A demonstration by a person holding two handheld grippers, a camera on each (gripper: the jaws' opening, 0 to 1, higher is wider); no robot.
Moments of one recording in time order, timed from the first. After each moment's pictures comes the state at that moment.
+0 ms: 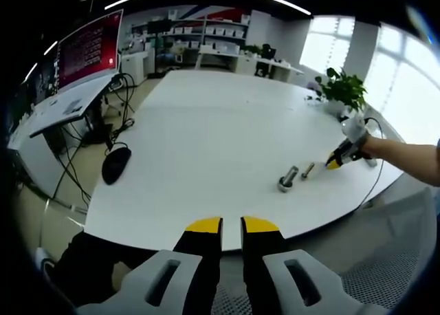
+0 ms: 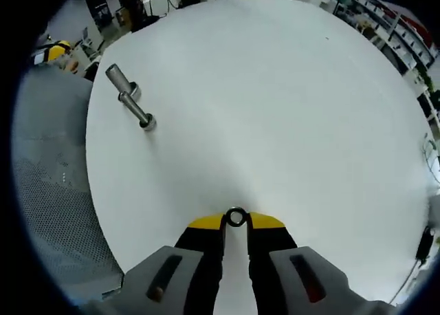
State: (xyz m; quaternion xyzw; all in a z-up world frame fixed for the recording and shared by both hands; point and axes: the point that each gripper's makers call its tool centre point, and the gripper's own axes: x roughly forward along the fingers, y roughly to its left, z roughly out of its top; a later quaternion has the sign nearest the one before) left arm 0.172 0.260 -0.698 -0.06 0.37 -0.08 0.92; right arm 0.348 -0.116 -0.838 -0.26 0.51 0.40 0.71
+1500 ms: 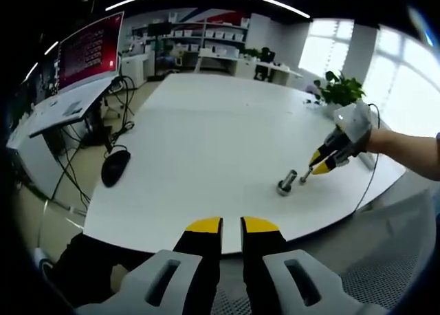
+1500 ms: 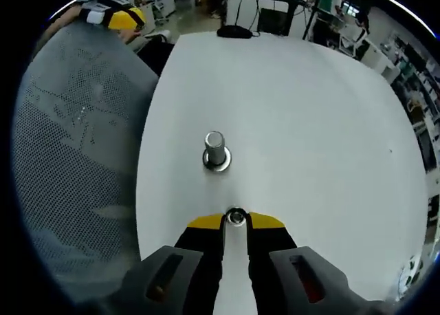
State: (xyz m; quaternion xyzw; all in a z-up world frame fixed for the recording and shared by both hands) left arm 0.174 0.260 -0.695 -0.06 0.36 -0.08 0.93; right arm 0.305 0.027 -0.797 -0.41 0.39 0.56 0.60
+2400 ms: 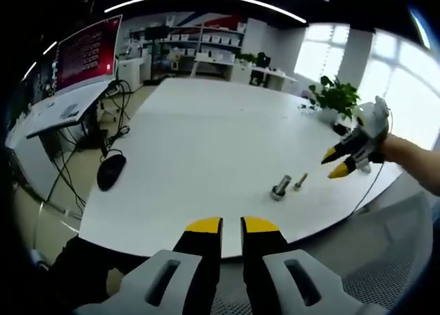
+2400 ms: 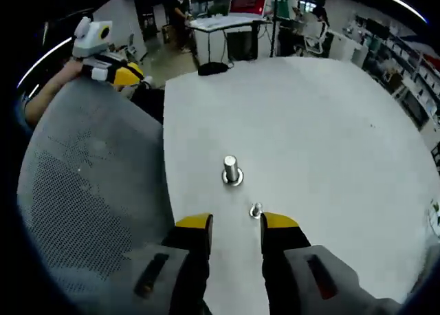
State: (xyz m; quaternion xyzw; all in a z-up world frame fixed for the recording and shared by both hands) left arm 0.176 0.253 -0.689 -0.07 0.34 -0.10 0.93; right arm 0.260 0.009 -0.709 -0.19 0.38 0.53 0.74
